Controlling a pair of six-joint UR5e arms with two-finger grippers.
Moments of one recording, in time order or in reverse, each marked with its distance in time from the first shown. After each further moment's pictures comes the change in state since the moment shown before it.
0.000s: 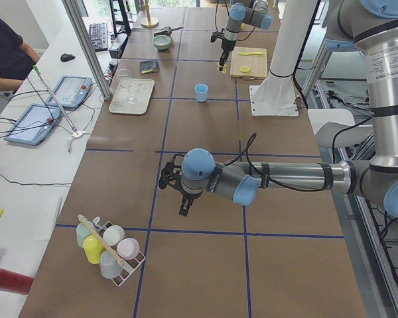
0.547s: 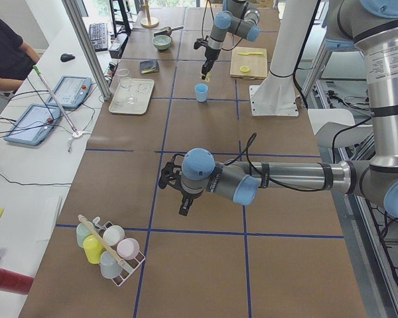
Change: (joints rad) left arm 0.000 0.000 -0.003 -0.001 0.000 0.000; right arm 0.100 0.296 -0.283 -0.001 0.022 0.002
